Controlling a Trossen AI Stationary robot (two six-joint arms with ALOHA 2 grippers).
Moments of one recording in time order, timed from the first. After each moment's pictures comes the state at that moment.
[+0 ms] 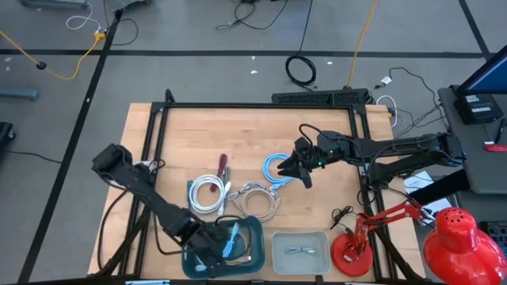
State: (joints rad) left arm -0.68 1.76 1.31 -0.55 0.06 -1.30; right arm -0.05 1.15 0.77 0.06 -0.27 0.50
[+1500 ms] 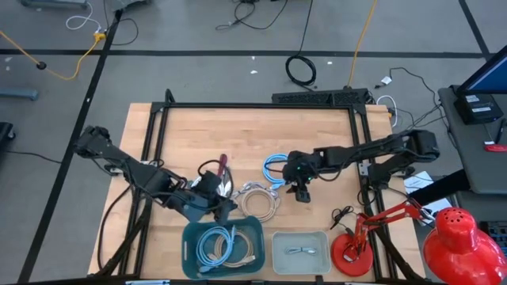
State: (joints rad) left arm -0.52 1.44 1.32 -0.61 -0.43 -1.34; right arm -0.01 1.48 0.79 -0.27 -0.27 0.07
